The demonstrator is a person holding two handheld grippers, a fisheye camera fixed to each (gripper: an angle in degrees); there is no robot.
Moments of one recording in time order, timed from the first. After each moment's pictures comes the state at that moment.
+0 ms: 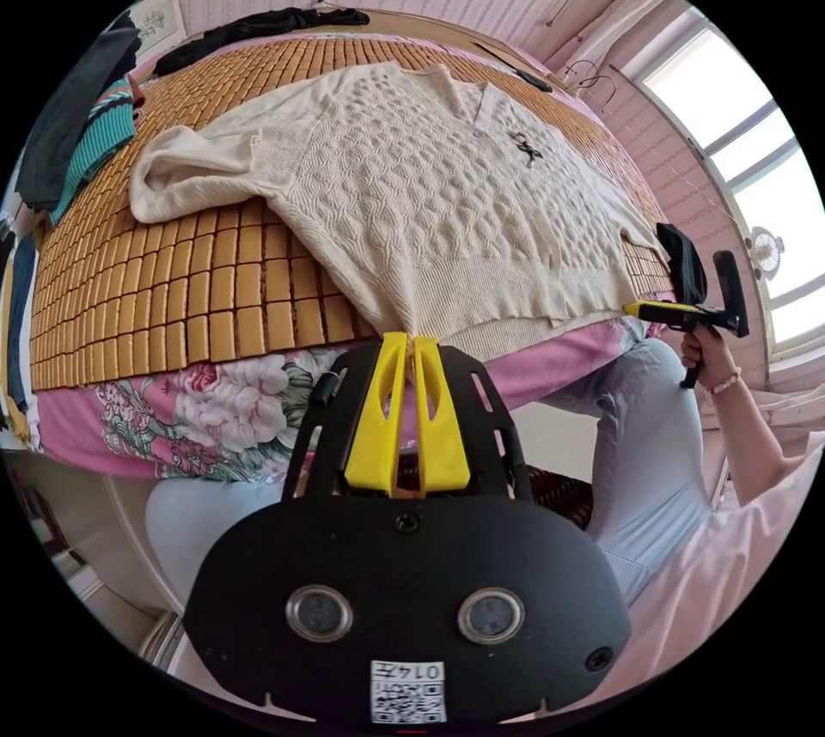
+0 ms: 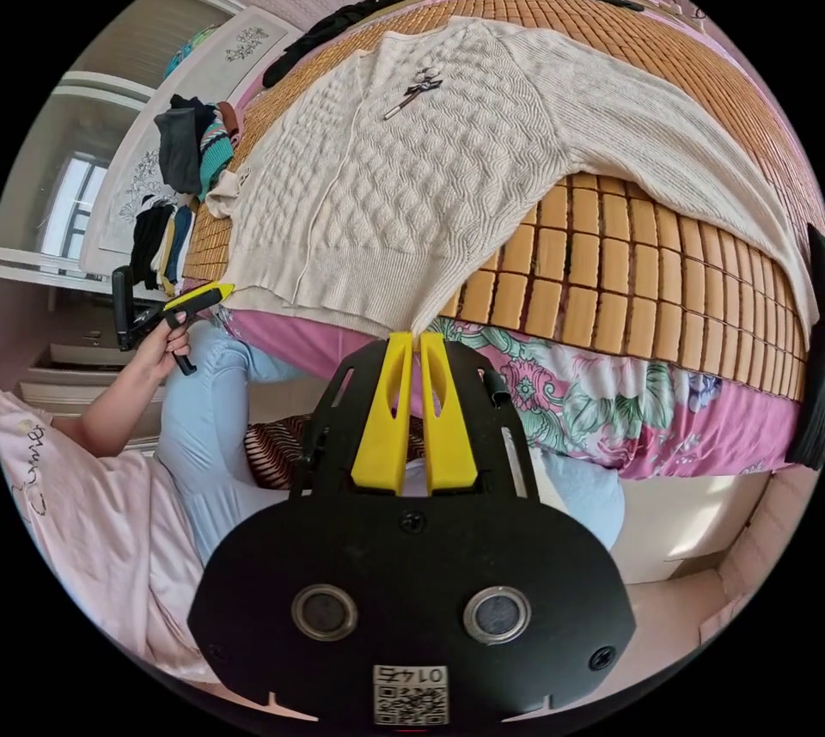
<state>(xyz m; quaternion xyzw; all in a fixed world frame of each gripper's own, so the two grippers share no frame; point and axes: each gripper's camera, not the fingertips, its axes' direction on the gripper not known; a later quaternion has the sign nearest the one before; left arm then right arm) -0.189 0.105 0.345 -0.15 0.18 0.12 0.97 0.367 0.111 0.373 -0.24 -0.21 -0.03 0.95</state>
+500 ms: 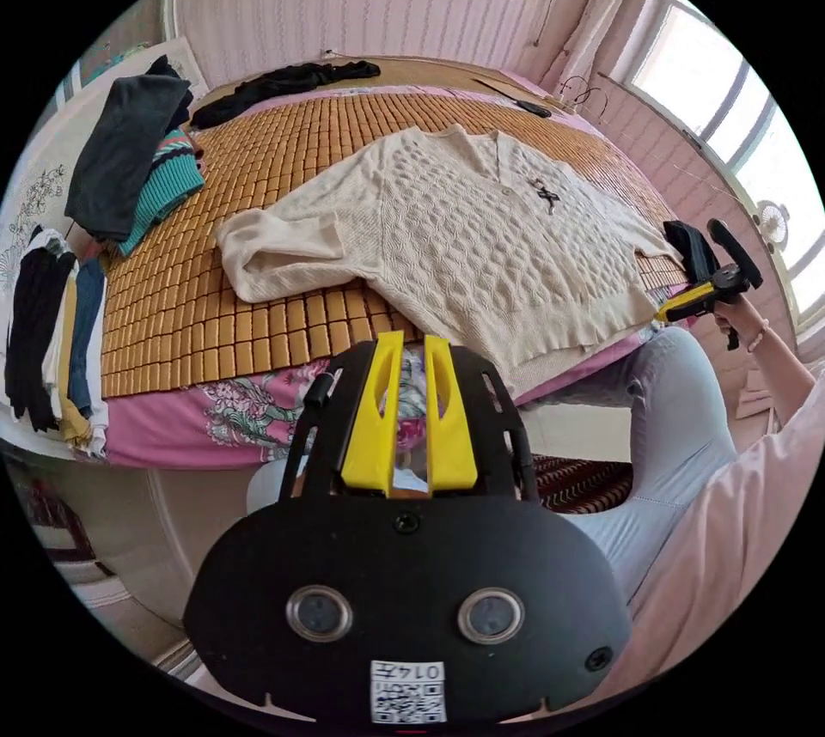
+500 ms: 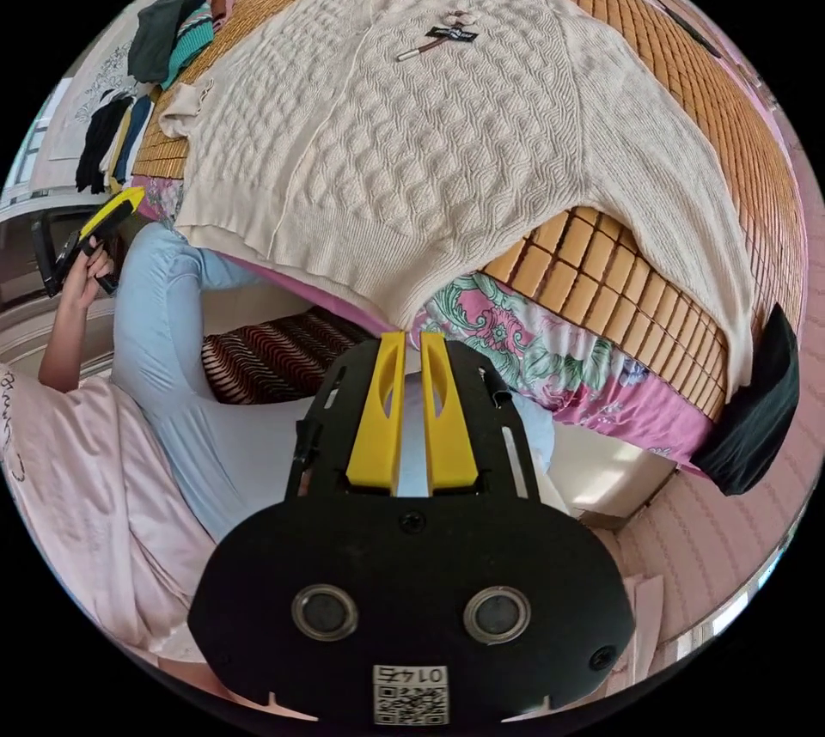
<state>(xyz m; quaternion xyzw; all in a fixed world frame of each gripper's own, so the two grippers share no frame) -0.284 0.111 0.261 -0.03 0.08 0.14 0.99 0.272 0.054 0.370 -0.34 -0.10 -0.16 0.92</state>
